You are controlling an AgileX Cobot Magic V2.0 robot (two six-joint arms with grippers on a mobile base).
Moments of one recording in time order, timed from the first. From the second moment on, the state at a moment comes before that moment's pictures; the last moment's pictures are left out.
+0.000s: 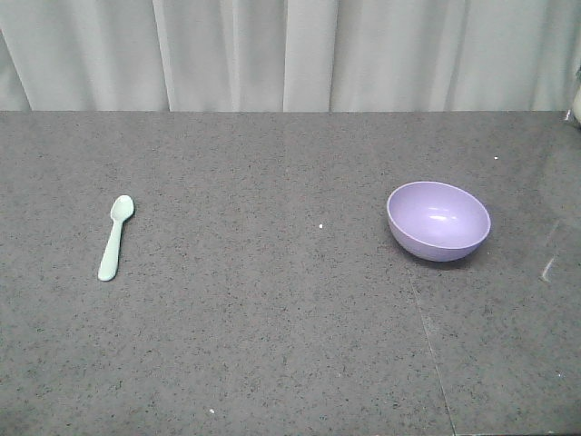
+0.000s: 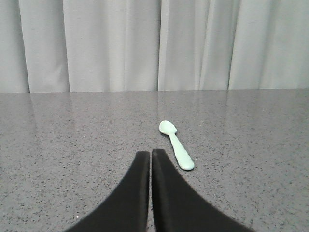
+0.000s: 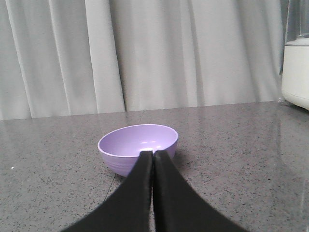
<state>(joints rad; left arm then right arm) -0.02 -0.01 0.03 -0.02 0.07 -0.05 0.06 -0.01 0.03 -0.02 -0.01 0.13</state>
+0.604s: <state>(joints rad) -0.02 -0.01 0.03 -0.02 0.07 -0.05 0.06 -0.01 0.03 -0.02 -0.01 0.13</state>
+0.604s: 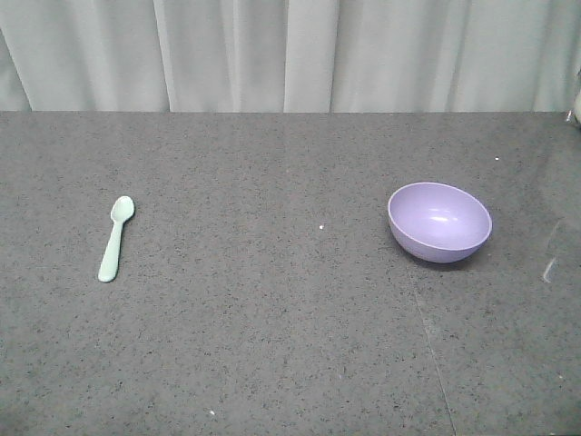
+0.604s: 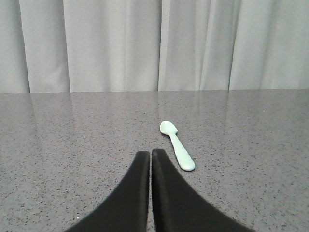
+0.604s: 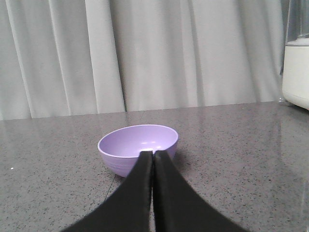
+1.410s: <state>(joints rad) -0.02 -0.01 0.03 -0.02 0.07 -0.05 0.06 -0.01 0.03 -0.02 -0.01 0.13</state>
